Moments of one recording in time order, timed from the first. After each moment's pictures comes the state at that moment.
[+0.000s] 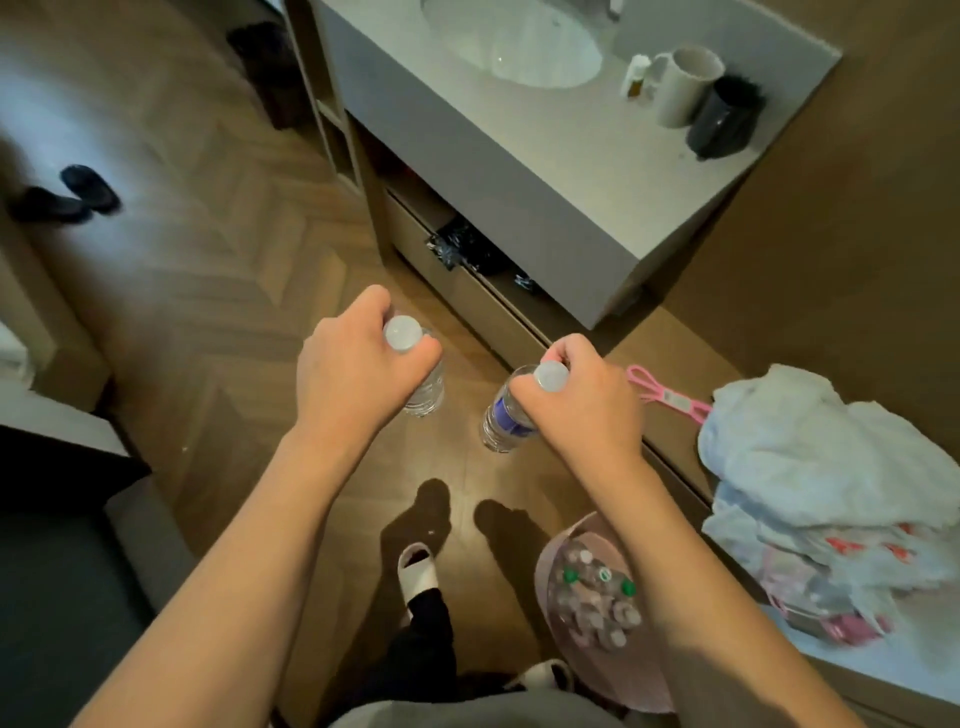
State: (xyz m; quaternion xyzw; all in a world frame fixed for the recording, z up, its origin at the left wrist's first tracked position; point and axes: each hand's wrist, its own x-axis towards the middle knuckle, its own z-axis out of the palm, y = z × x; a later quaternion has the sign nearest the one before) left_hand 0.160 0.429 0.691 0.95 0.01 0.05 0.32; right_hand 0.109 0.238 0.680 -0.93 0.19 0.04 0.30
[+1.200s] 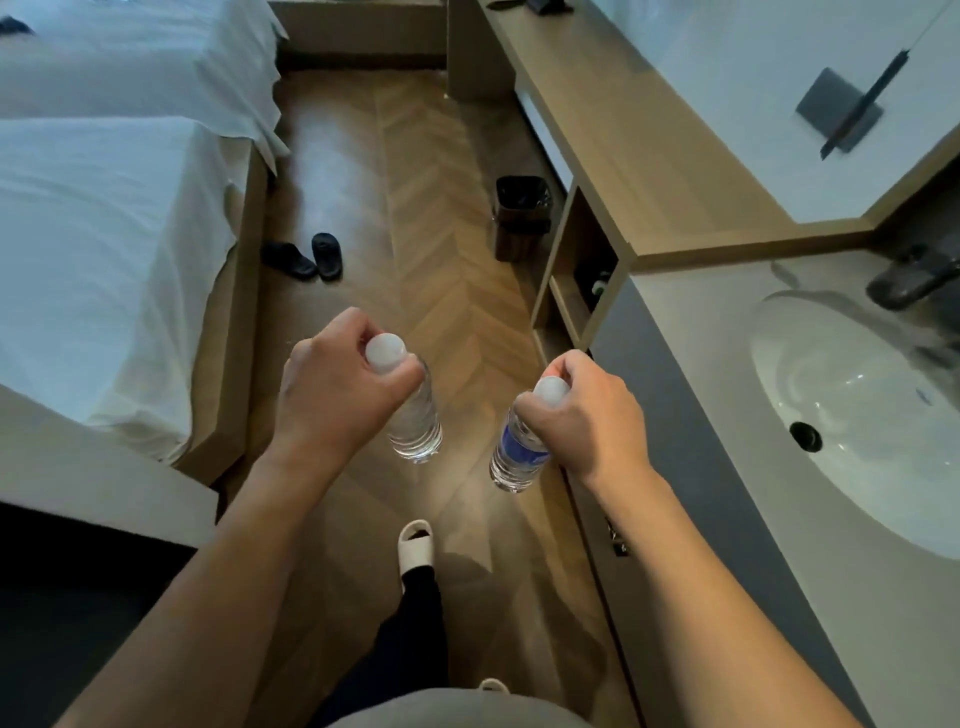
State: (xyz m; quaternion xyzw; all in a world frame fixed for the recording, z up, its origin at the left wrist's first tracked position) left_hand 0.603 0.708 0.718 0.90 0.22 0.20 0.32; right_hand 0.672 0.501 0.709 -0.94 -0.09 0.08 0.31
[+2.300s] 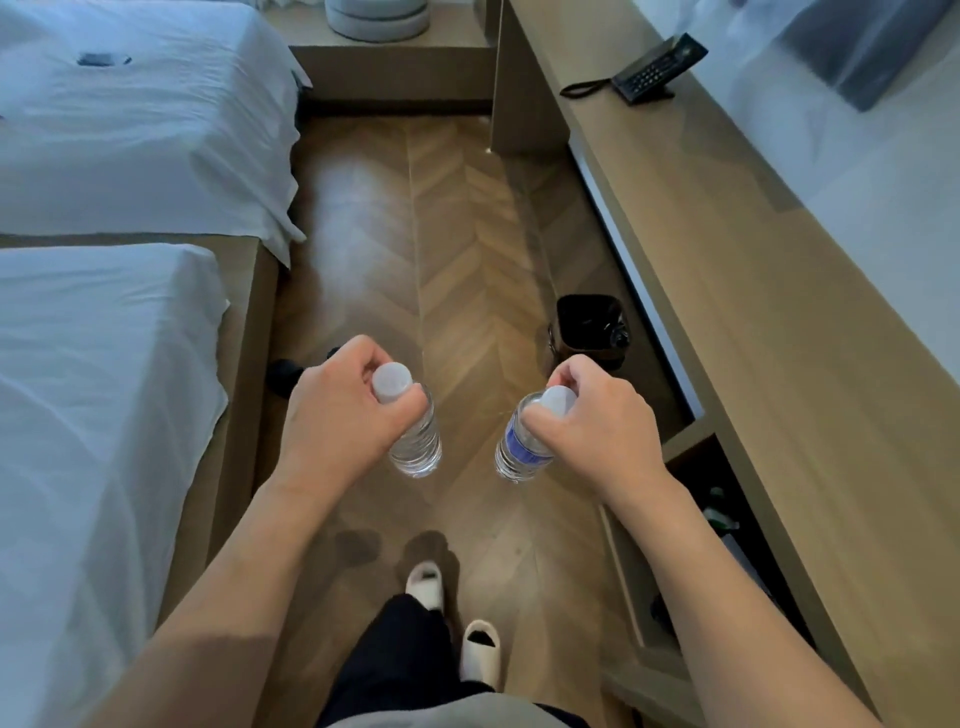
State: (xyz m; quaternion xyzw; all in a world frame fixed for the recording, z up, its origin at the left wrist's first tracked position) left_hand 1.172 1.053 0.708 0.89 0.24 0.17 0.34; right_hand 1.265 0.845 0.707 -0.95 -0.16 0.09 0.27
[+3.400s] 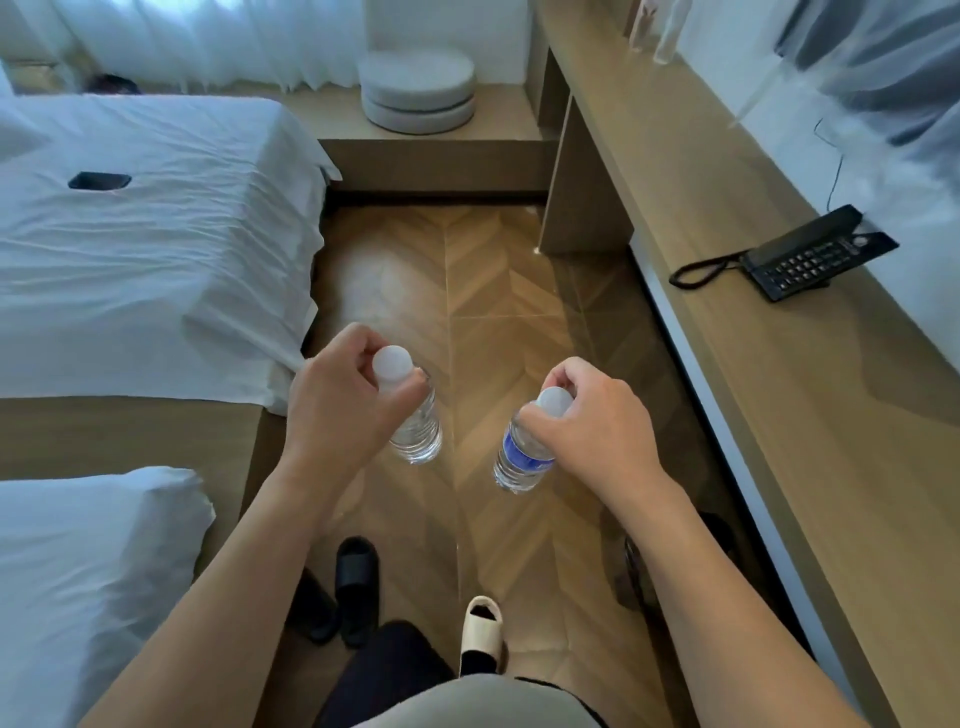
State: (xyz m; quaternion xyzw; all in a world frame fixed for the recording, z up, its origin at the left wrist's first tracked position) left_hand 1.712 1.427 0.724 0.86 0.27 0.23 0.37; right_hand 1.809 1.229 0.718 -0.93 -0.19 0.08 0.29
